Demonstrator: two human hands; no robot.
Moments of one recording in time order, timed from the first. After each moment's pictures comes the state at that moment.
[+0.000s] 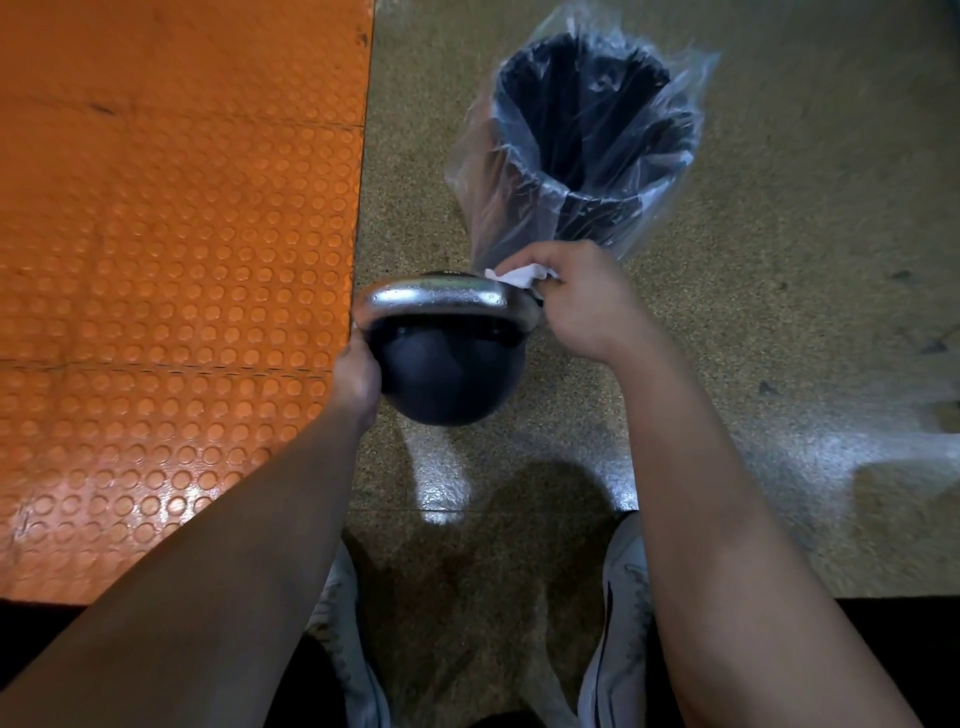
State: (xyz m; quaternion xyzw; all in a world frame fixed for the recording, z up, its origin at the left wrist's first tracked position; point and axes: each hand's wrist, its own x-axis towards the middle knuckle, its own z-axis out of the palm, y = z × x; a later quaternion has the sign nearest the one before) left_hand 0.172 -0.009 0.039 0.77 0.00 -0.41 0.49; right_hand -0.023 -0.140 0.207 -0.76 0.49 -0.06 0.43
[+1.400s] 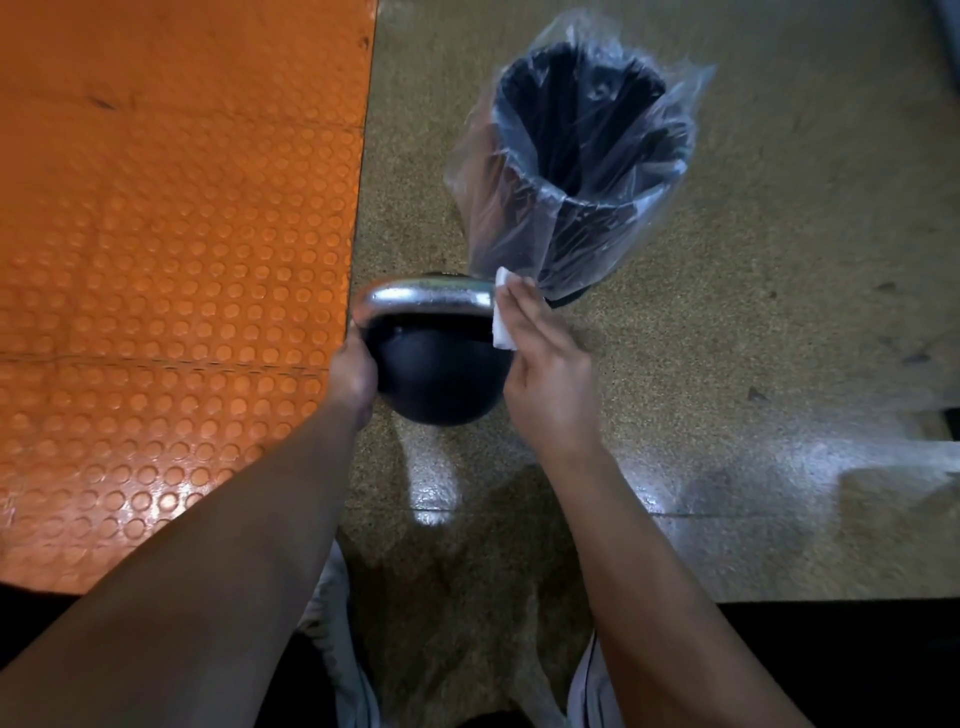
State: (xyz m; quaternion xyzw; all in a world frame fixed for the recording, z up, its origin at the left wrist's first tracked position) left_hand 0.178 -0.010 0.033 0.78 0.00 -0.42 0.47; right_hand -0.031 -0.057 0.152 -0.84 0.42 -0.28 0.19
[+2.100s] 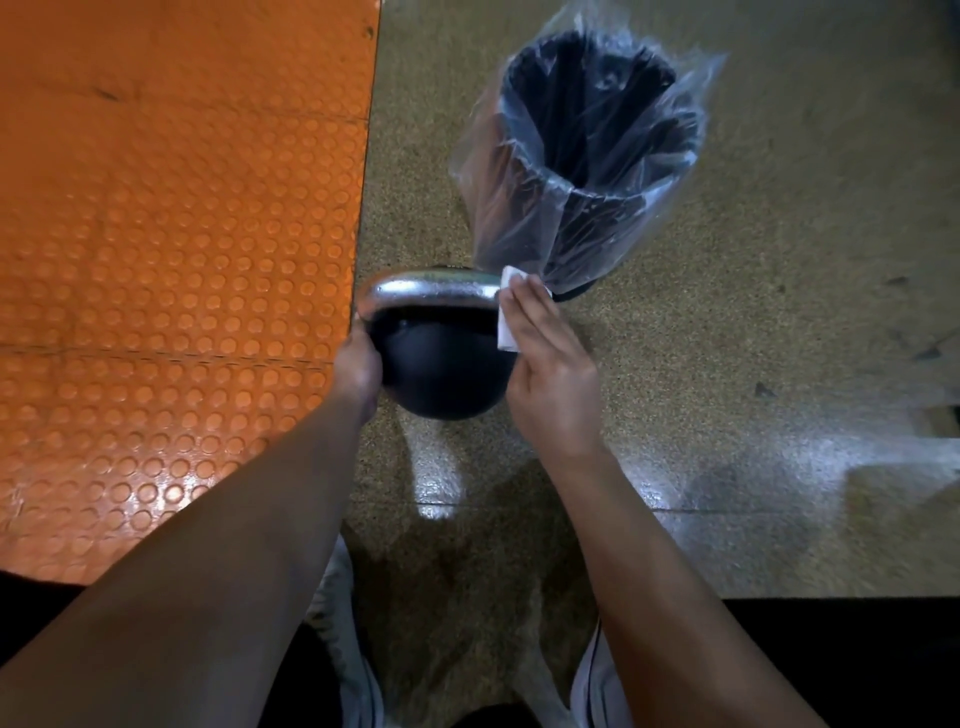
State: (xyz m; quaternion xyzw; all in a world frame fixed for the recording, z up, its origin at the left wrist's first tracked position) left_hand 0.177 -0.010 0.033 0.76 0.01 -0.43 0.49; right_hand -0.032 -0.054 0.135 -0.85 0.38 -0.34 0.14
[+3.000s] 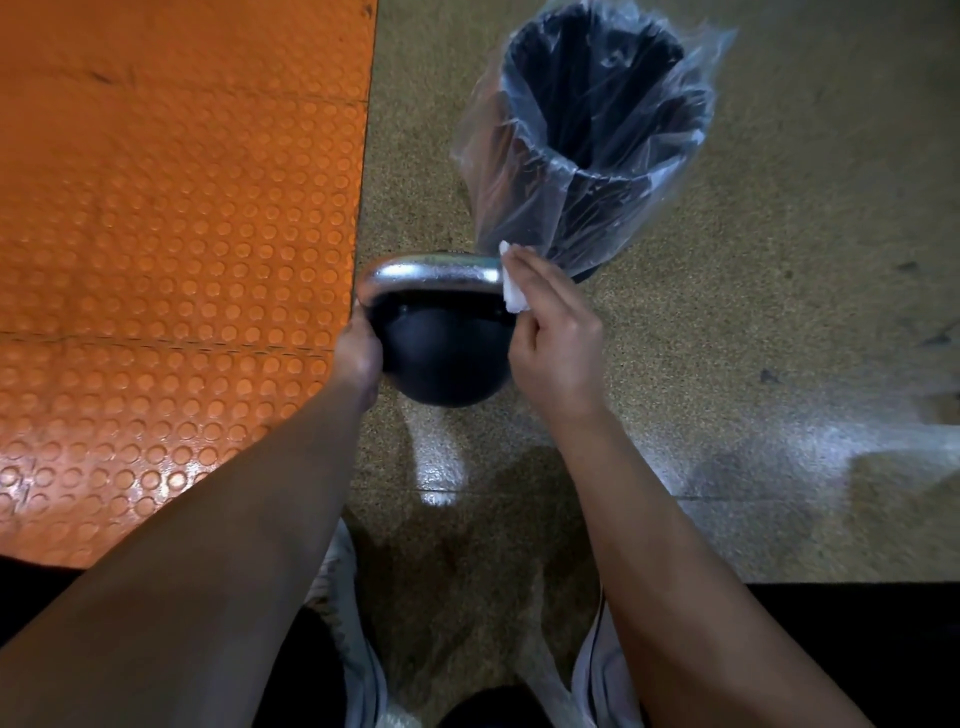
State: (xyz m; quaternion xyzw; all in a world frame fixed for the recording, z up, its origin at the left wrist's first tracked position) left_hand 0.173 -0.009 0.044 0.76 0.00 -0.43 0.49; right_hand -0.022 -0.073 0.141 -0.82 0.39 -0.36 0.20
